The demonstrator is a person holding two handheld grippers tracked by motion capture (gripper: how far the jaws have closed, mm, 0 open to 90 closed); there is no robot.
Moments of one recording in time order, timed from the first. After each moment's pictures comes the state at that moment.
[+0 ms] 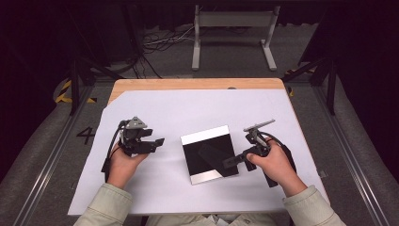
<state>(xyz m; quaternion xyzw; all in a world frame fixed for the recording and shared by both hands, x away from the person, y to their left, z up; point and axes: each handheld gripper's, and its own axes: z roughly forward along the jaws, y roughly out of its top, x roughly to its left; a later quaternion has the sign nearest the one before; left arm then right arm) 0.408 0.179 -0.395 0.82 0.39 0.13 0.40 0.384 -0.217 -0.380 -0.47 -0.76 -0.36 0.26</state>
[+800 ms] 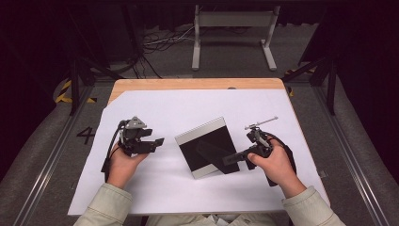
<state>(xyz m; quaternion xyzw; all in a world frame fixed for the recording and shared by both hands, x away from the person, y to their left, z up) 0.409 0.180 -0.395 0.82 0.39 0.13 0.40 0.378 -0.216 -0.364 -0.42 -0.78 -0.41 0.20</state>
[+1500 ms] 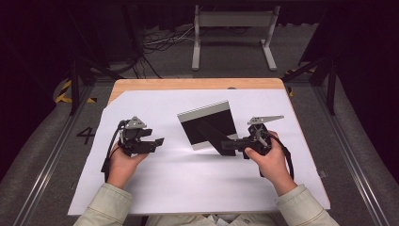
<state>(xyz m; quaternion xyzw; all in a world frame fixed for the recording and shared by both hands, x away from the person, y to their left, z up) 0.409 0.180 -0.395 0.82 0.39 0.13 0.40 0.389 -0.215 -0.369 -0.37 -0.78 -0.50 0.04</state>
